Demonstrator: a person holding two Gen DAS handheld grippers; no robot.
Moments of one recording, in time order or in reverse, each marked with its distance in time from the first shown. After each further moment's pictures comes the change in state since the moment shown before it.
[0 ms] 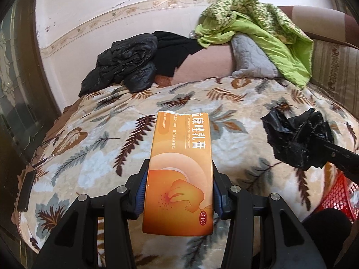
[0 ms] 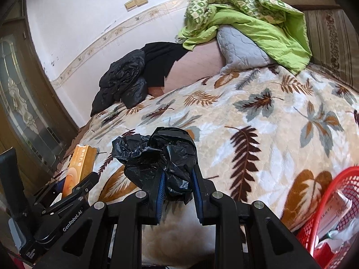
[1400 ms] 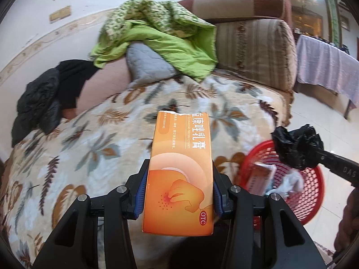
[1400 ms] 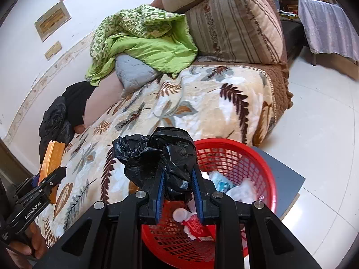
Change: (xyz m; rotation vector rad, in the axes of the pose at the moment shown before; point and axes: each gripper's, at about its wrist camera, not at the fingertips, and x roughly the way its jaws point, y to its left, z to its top) left arm -0.047 -0.186 0.028 0.299 -0.010 -0.433; right arm -0.166 -0.177 -0.035 0.317 -0.109 -0.362
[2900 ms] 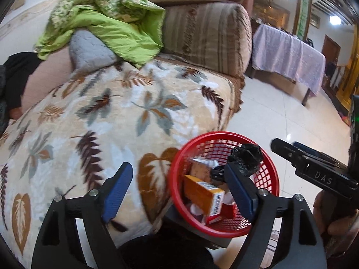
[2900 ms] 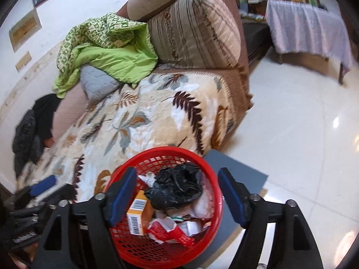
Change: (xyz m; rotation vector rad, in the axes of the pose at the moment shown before) left arm 0.025 -0.052 0.012 0.047 0.089 -0.315; right arm -0.024 -0.012 0.005 0.021 -0.046 -0.318
